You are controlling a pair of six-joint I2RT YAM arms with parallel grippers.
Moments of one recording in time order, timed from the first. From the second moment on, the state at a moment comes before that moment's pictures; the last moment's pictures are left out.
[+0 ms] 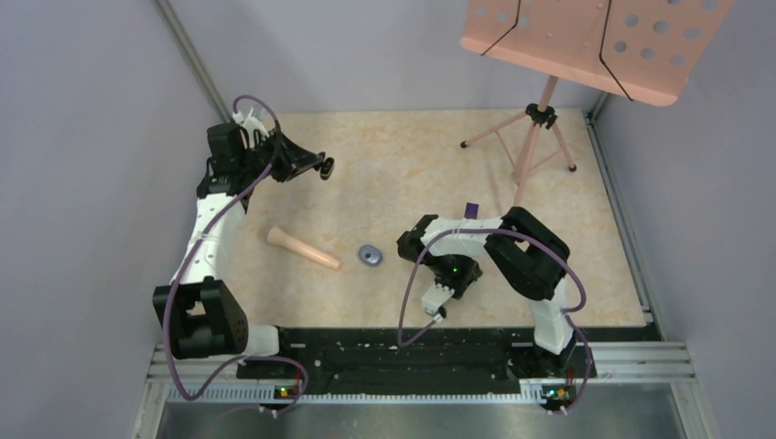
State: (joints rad) left arm 0.12 1.38 1.19 -0.27 0.77 -0.63; right arm 0.94 1.99 1.25 -1.28 0.26 -1.58
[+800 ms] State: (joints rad) left arm 0.12 1.40 1.22 -0.27 0.80 -0.63; right arm 0.77 1.75 1.54 -1.16 -0.13 -1.07
